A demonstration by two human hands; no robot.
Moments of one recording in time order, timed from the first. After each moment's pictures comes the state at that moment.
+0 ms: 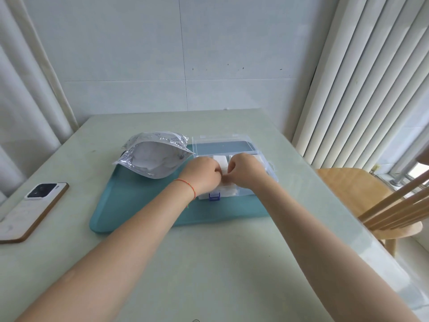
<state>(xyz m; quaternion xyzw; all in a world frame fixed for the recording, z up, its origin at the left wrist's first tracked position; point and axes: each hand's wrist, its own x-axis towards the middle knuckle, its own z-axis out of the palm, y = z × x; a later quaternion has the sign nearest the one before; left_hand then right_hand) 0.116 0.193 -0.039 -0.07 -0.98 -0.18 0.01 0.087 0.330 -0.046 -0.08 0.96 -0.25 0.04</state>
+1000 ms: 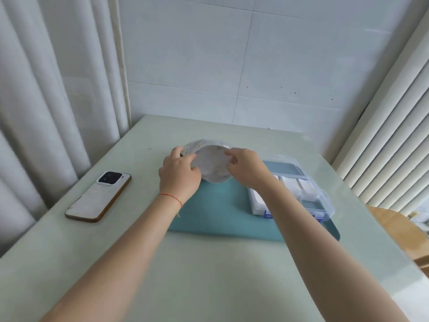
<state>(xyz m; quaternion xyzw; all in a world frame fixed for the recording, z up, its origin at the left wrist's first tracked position) 0.156 0.034 -0.046 0.15 -0.92 -0.28 0.23 0.098 0.195 -0.004 -0.22 0.94 -0.25 -0.02</state>
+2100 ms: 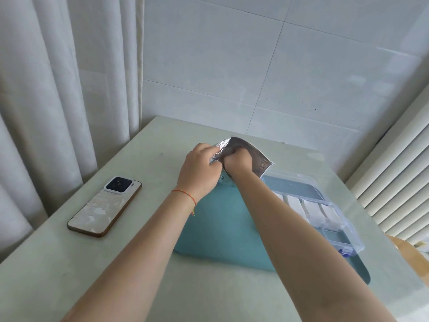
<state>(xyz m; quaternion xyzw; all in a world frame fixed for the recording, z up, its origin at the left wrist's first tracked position) 0.119 0.010 -0.026 0.06 -0.87 -0.42 0.26 0.020 0.093 -0.025 -0.03 0.91 -0.42 -0.02</state>
